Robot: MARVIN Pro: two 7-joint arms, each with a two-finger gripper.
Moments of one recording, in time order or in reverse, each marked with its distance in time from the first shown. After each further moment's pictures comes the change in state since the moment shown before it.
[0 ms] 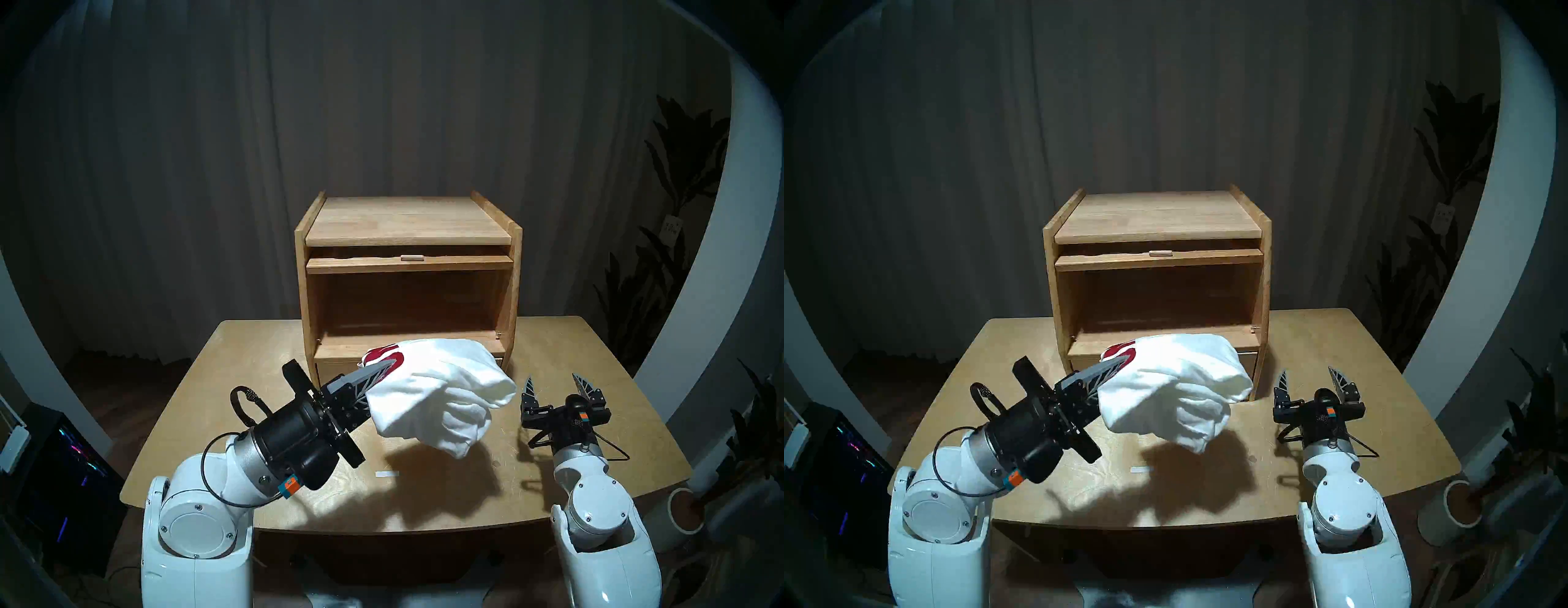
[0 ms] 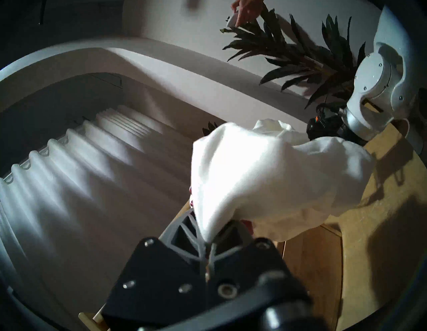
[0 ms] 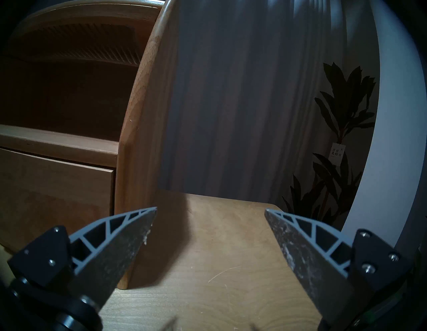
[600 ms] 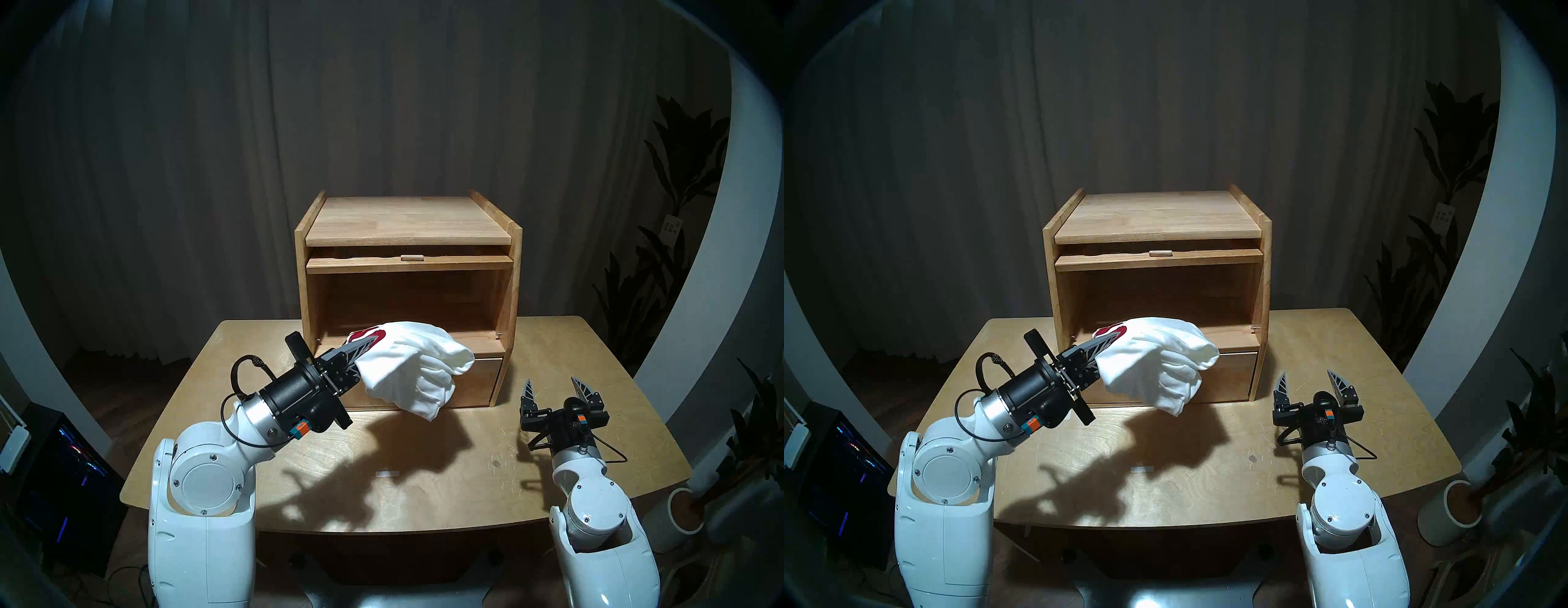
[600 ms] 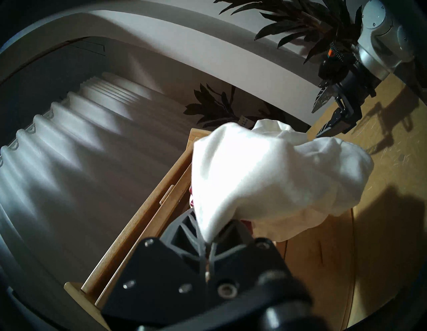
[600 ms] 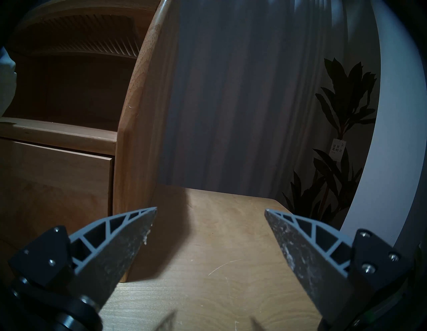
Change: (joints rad) left arm -0.174 0.031 0.003 0.087 0.170 0.173 0.043; right arm 0.005 0.000 0.000 0.021 0.001 0.000 -0.001
